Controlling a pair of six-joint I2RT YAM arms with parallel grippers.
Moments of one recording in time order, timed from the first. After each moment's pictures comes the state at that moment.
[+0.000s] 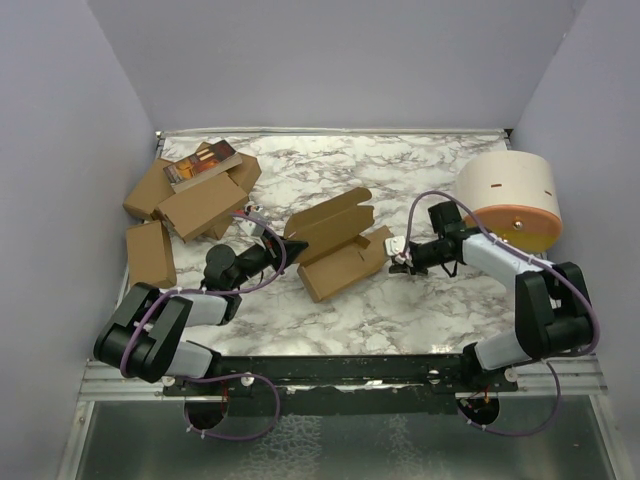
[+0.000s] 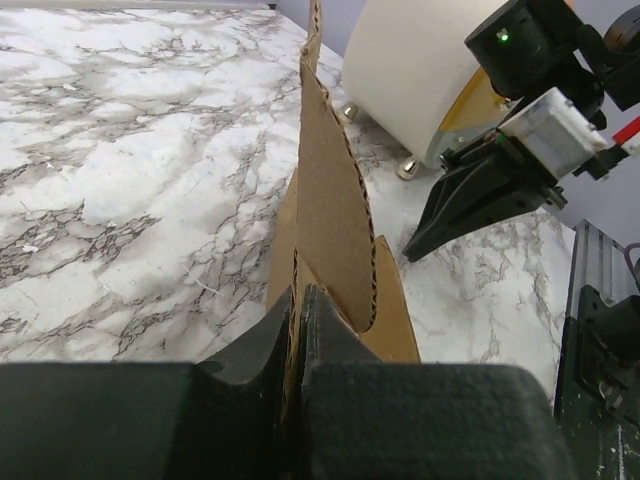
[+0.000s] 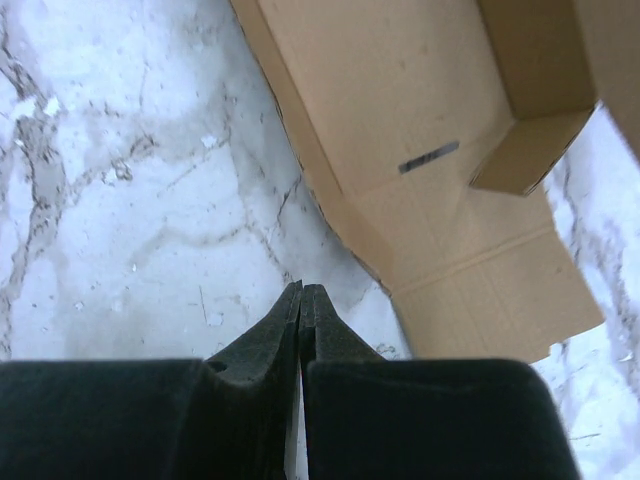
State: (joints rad) left arm -0.38 1.38 0.24 1.23 0.57 -0.47; right arm 0.23 1.46 0.77 -0.51 -0.87 -1.40
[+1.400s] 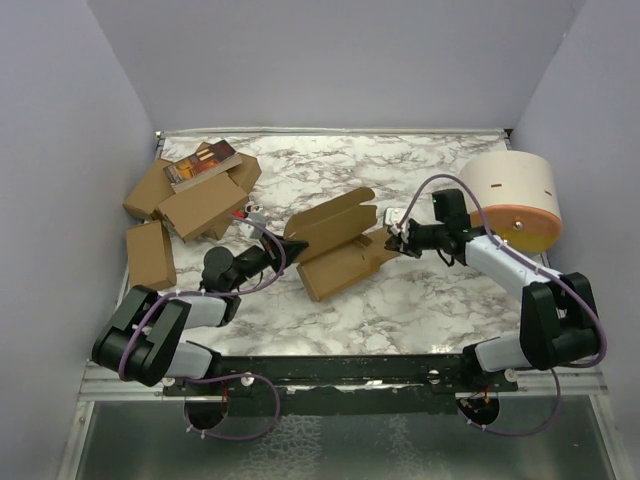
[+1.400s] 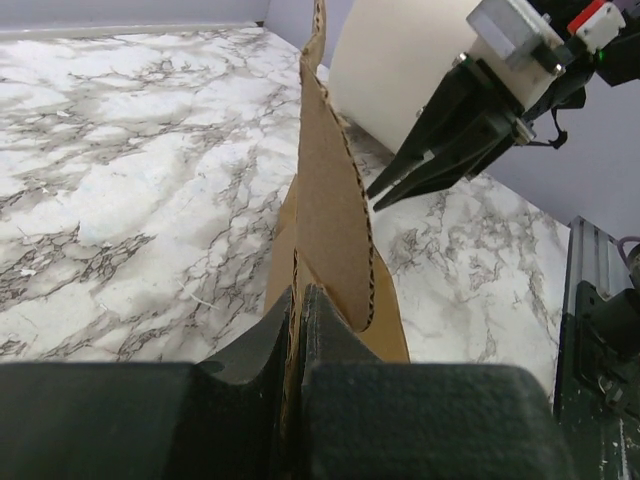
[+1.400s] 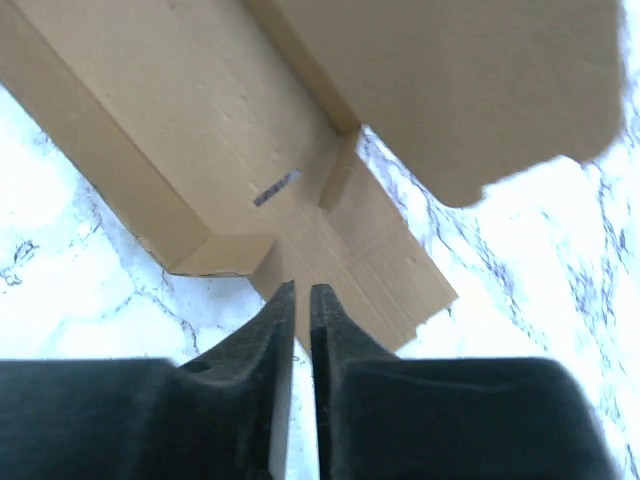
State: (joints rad) left arm -0.38 1.36 0.23 1.27 0.58 -0.46; right arm 0.28 1.43 0.78 -0.21 -0.76 -0.98
